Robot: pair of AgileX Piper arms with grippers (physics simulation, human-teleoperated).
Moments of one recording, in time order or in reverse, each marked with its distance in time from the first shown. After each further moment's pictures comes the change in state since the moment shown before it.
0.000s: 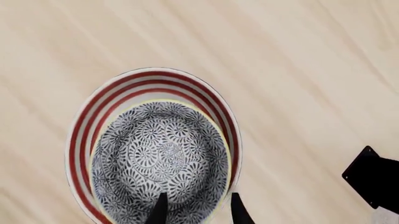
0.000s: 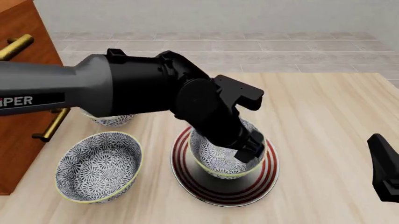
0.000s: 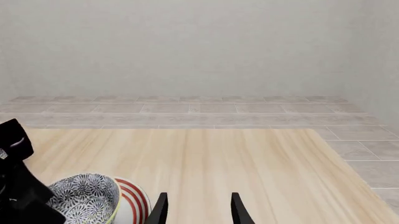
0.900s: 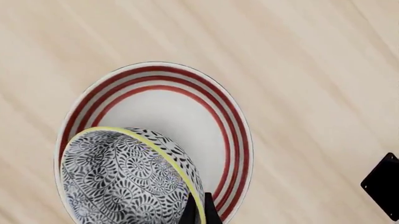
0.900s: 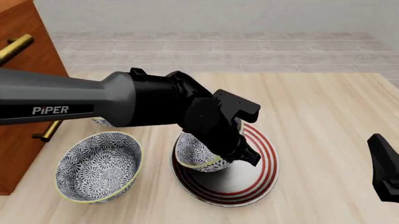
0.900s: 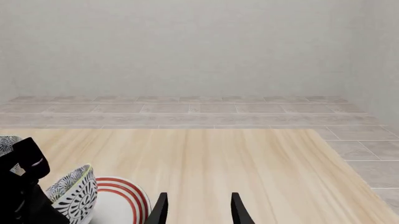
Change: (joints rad) left arm 0.014 0.071 0.038 -0.076 0.005; right arm 0.000 0.000 0.000 0.000 0.000
